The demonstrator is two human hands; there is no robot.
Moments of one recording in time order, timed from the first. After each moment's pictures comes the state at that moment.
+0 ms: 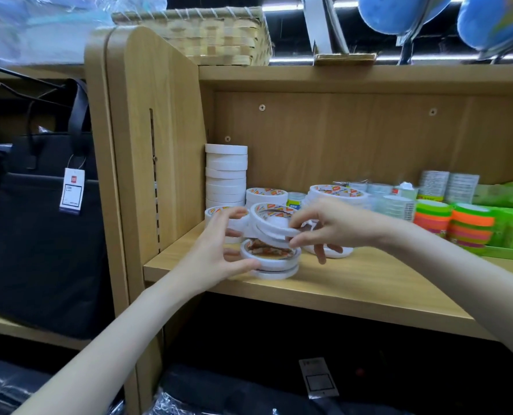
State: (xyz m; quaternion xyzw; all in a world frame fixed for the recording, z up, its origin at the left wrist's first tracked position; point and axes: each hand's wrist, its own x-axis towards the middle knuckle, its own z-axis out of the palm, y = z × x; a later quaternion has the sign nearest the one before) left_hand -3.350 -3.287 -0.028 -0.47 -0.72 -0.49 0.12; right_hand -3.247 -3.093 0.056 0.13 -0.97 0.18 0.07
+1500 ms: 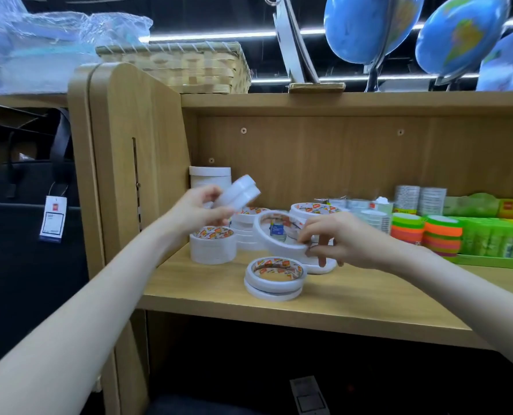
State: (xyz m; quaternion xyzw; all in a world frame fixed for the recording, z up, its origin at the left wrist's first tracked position) left_hand -3.381 -3.274 0.058 -0.41 -0.71 -0.57 0.02; right_hand -3.228 -3.052 0.051 0.16 -0.96 0.10 0.19
